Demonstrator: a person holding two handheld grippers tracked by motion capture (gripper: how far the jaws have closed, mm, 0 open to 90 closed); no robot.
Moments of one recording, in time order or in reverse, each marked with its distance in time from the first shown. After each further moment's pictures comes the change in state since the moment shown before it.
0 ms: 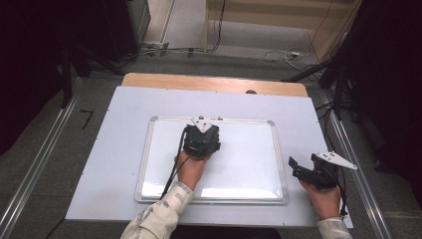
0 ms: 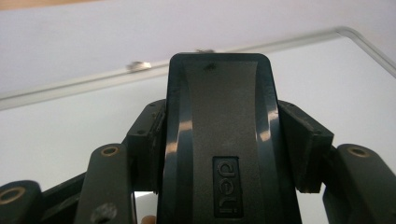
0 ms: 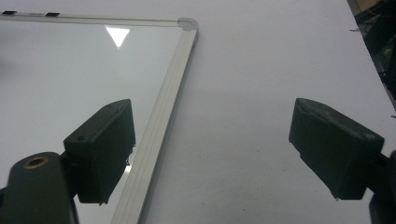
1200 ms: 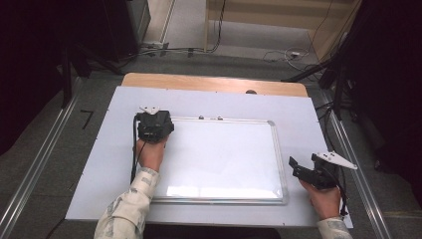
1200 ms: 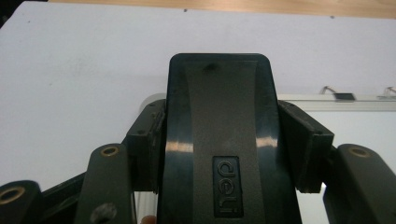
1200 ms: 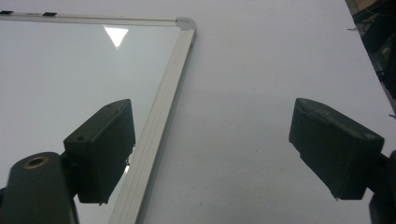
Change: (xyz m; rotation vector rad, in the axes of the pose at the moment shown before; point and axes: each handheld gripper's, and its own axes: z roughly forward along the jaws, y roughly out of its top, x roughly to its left) left arm 0.115 0.003 0.000 0.008 0.253 -0.168; right arm 0.000 0.000 0.000 0.001 -0.005 0.004
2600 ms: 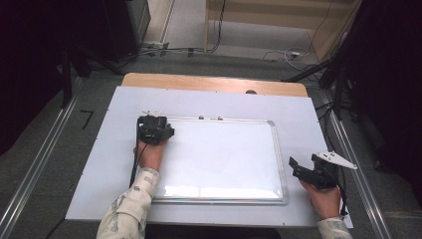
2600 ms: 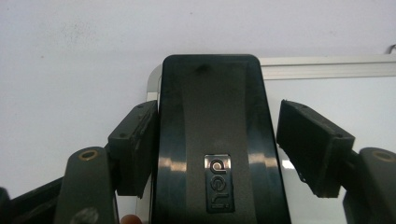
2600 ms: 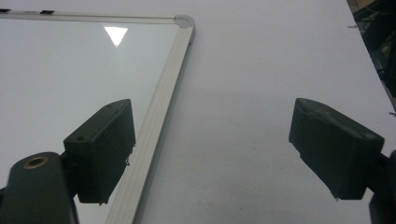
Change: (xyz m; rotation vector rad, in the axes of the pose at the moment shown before) left arm 0.004 -0.013 0.023 0.061 0.019 0.039; right arm -0.001 -0.001 0.002 0.006 -0.001 0.000
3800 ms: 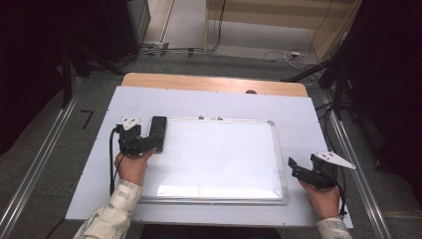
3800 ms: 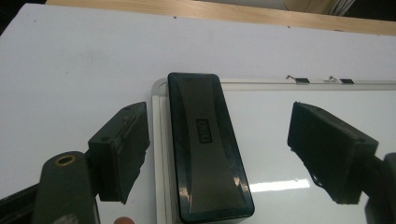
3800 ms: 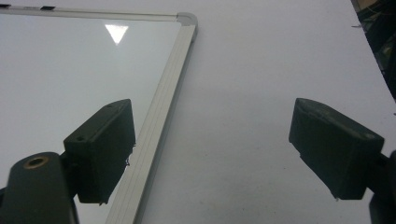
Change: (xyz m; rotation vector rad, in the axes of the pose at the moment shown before) left arm 0.033 -0.015 -0.074 -0.135 -0.199 -0.042; right arm 0.001 -0.001 0.001 0.004 0.002 -0.009
